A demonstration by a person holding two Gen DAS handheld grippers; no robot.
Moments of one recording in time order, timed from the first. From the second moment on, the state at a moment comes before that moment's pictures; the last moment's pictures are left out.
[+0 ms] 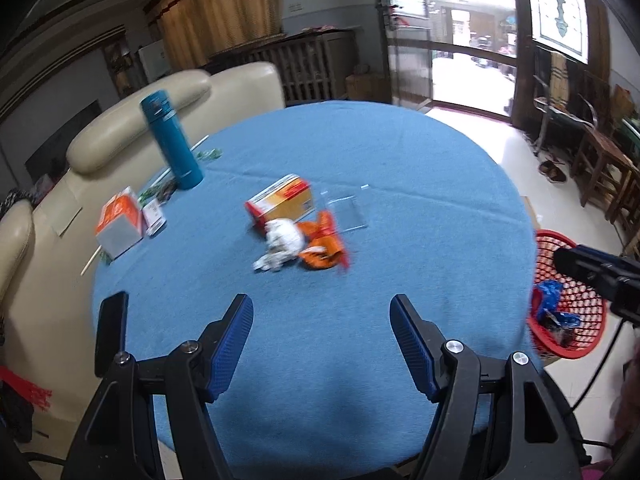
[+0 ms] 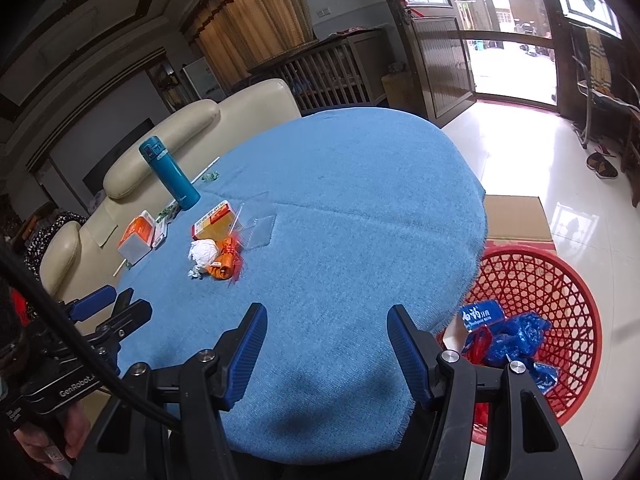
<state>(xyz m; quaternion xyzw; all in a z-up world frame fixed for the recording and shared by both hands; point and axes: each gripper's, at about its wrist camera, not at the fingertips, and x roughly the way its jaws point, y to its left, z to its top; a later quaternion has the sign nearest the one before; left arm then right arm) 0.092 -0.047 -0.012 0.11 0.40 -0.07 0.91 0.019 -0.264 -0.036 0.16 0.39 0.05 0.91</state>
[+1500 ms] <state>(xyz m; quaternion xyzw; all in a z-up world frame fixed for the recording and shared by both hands) 0.251 0.007 -0.067 0.01 0.51 -0.11 0.85 0.276 -0.156 -0.104 0.15 0.53 0.07 0.83</state>
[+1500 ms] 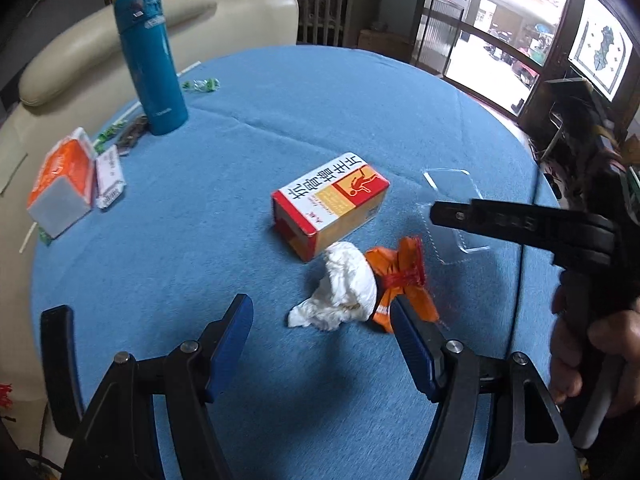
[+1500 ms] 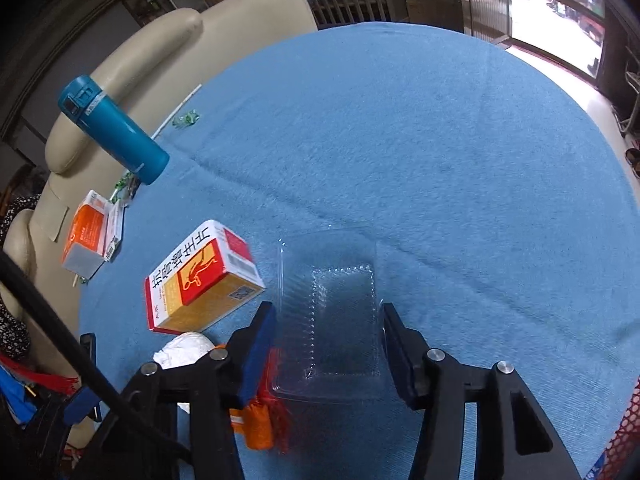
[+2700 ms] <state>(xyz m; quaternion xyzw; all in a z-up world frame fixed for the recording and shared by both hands) 0.166 -0.053 0.026 0.07 0.37 -0.08 0.92 0.054 -0.278 -0.002 0.17 0.36 0.11 0.91</state>
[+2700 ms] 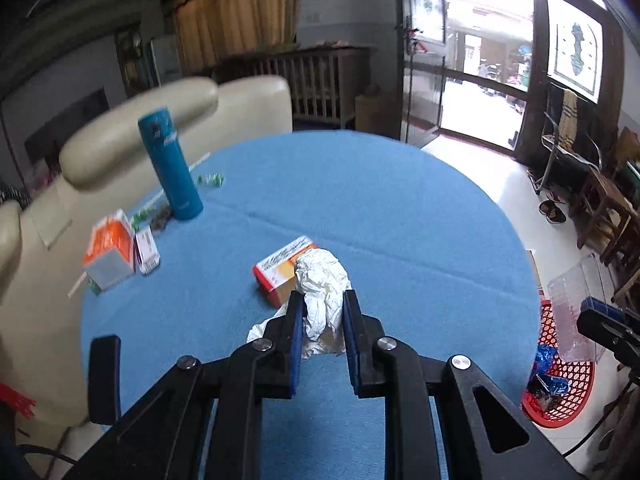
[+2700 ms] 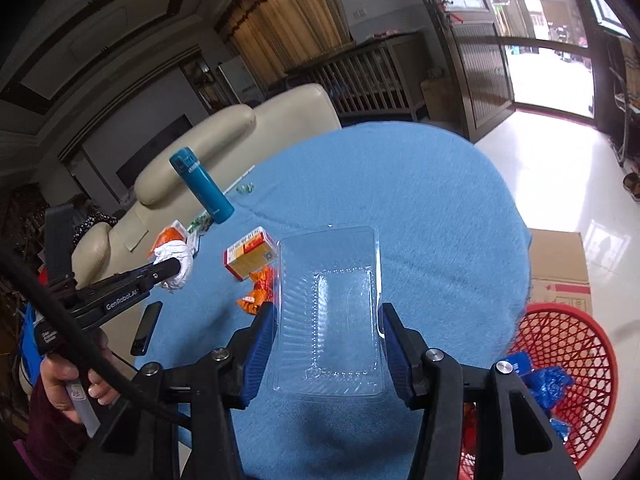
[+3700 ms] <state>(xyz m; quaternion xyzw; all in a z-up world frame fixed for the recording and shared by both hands) 0.086 -0.173 0.086 0.19 0.25 -0.15 0.94 -0.027 -0.355 0.033 0.21 0.27 0.07 0.94</state>
